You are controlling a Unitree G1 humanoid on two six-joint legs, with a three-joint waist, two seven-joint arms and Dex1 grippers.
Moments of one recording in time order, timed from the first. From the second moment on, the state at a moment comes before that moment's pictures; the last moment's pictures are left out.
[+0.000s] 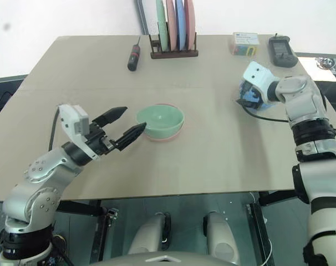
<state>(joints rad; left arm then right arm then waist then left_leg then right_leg) -0.15 0.55 0.21 -0.51 -0.67 0.51 -0.60 -1.03 -0.66 0.20 0.80 -0.18 0.24 0.87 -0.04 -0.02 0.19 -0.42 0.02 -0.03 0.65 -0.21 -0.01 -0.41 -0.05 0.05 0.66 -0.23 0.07</state>
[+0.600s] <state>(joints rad) -0.20 0.54 0.19 -0.48 -0.67 0.49 -0.66 -1.07 -0.61 0.19 1.06 -0.19 0.12 0.78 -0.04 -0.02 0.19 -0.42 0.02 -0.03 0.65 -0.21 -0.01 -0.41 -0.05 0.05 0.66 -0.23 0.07</state>
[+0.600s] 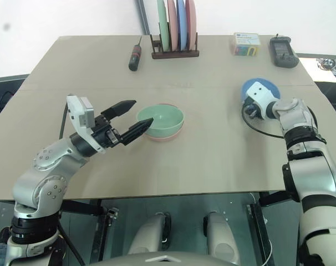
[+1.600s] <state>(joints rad) 0.06 0.61 0.39 -0.50 -0.68 0.49 -0.65 -1.01 -0.43 0.37 -0.09 0.08 0.45 1.14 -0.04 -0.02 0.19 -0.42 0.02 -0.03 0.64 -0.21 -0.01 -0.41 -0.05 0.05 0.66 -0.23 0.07</state>
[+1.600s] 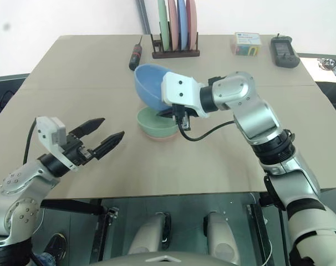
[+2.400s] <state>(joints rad) 0.32 0.60 0.44 -0.59 -0.58 0.46 -0.59 -0.37 -0.67 -0.20 -0.10 0.47 0.54 1.16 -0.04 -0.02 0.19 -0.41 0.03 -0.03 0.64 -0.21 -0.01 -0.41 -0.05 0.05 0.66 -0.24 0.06</state>
